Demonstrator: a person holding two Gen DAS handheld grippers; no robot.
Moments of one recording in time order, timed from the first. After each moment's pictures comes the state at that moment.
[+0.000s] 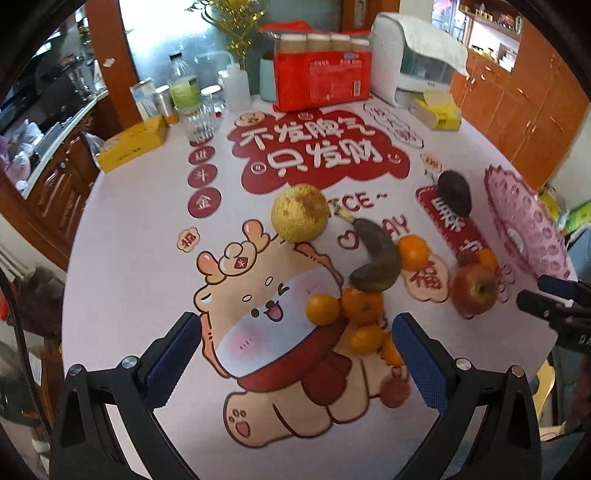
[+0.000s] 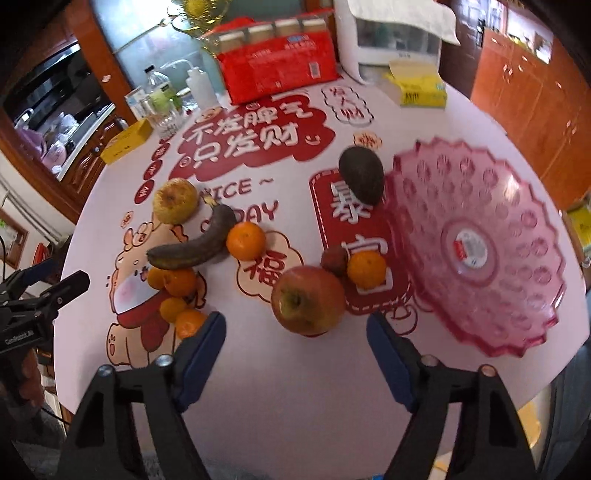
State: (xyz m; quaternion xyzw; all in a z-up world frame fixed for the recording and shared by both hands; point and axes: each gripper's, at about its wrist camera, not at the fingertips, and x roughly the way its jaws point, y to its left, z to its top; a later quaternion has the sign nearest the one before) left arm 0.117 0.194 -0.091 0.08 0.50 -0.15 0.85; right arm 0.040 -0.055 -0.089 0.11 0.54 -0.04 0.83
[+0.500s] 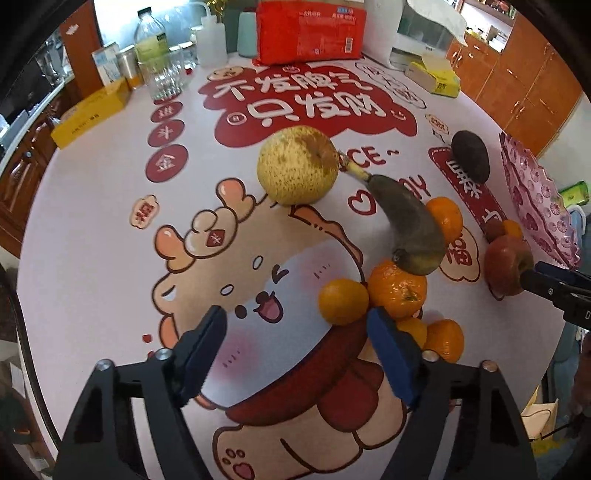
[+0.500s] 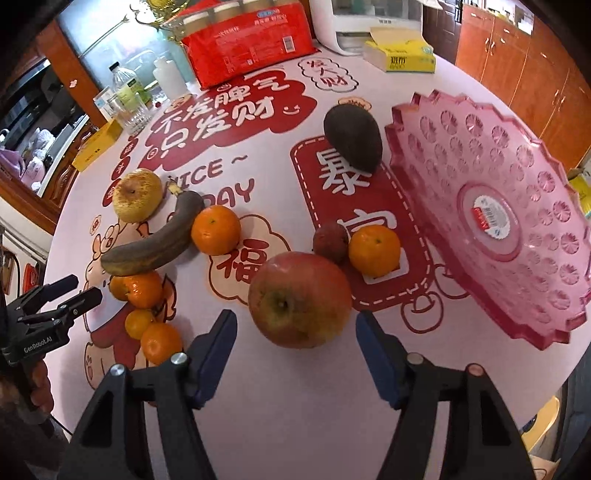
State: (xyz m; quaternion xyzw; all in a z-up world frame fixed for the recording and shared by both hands) left arm 0.157 0.197 -0.169 0.08 0.55 -0.21 0.81; right arm 0.060 -0.058 -0.142 0.14 0.55 -0.08 0.82
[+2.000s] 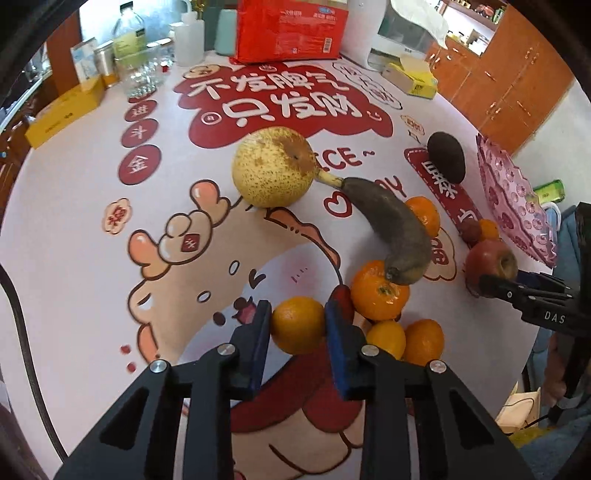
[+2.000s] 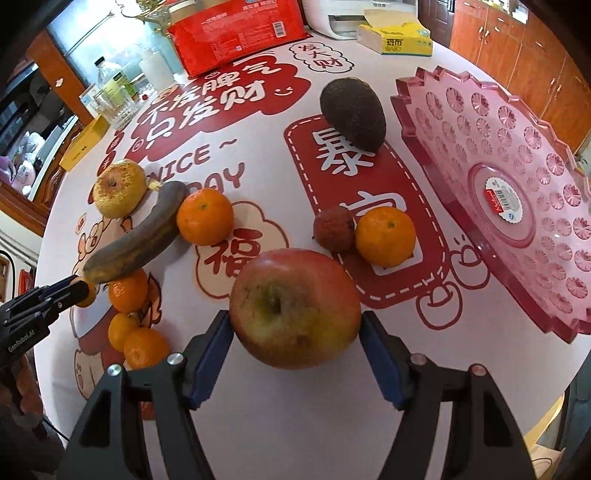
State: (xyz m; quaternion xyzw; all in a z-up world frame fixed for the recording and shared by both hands) left arm 0.159 0.201 -0.164 0.05 0.55 -0.26 0.80; right arm 0.065 -0.054 -0.161 0.14 0.56 -0.09 0.81
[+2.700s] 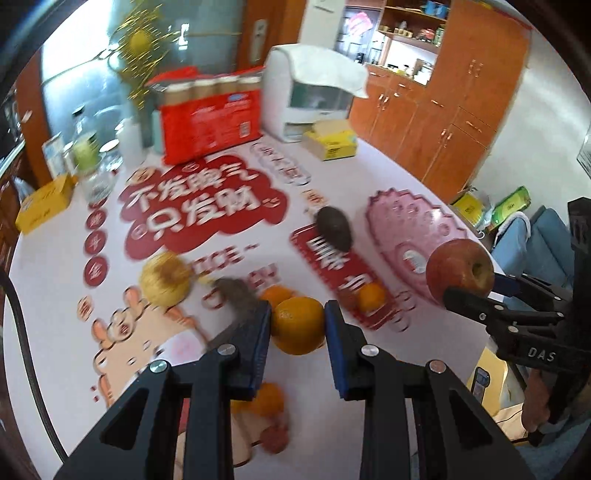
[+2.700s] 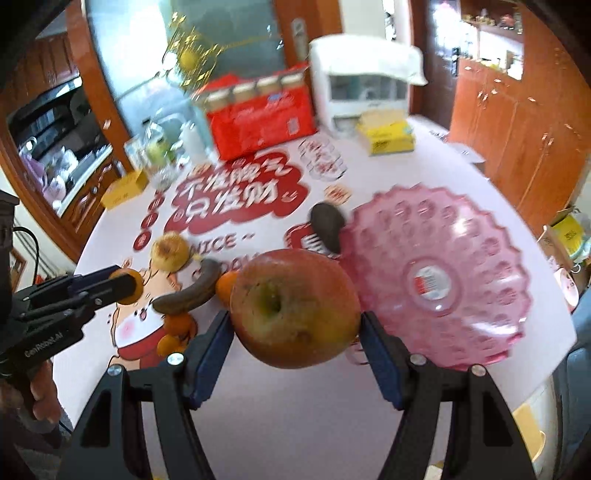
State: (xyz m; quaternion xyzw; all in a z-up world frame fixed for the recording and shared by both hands) left arm 0.094 0.087 -0.044 0.05 0.43 -0.32 0.84; right arm 0.011 -0.090 -0.037 0.10 0.44 -0.08 0.89
